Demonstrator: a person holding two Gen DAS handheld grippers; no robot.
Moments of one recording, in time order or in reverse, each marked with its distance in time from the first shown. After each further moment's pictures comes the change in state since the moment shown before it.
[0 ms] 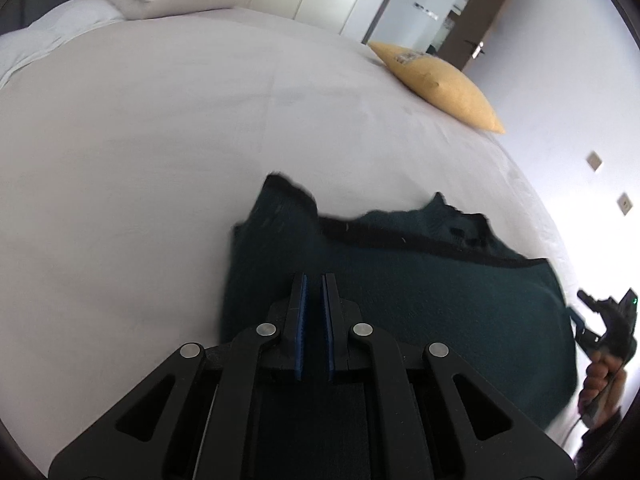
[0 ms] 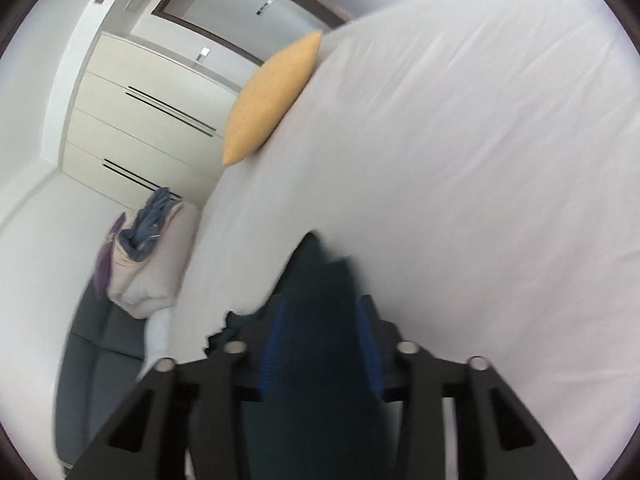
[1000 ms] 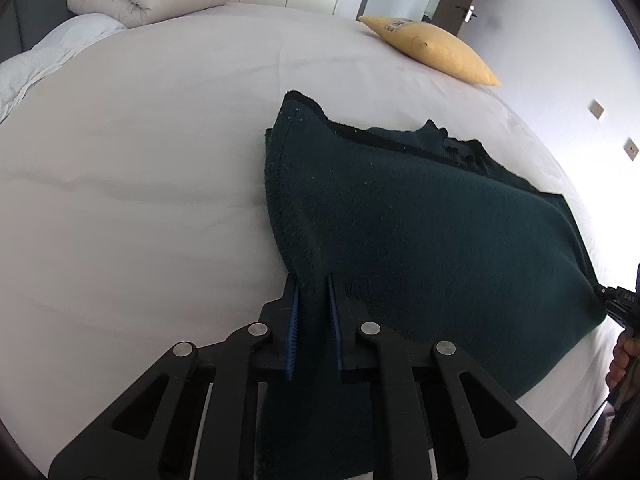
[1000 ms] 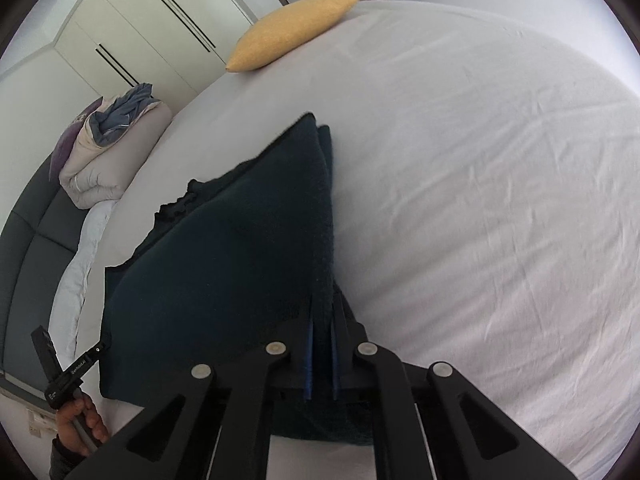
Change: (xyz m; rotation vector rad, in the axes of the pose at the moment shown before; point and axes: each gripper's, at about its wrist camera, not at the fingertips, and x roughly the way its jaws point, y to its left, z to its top) left arm -0.040 -0.002 -0.069 0.134 0.077 0.092; right arm -0.041 0.009 -0.078 -0.297 0.178 -0.210
